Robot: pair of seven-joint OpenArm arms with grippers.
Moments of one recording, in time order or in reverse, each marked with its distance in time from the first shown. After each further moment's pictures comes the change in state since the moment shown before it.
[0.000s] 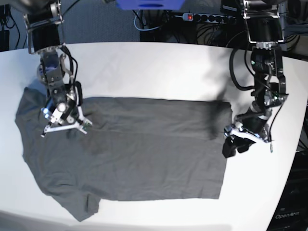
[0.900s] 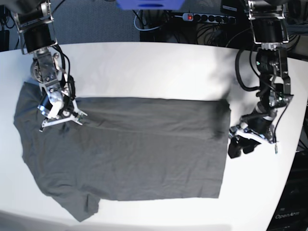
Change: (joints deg) left arm -0.2 -1.8 0.0 0.0 0.0 0.0 -0.2; right arm 0.1 4.9 -2.6 -6.4 0.0 0.0 5.2
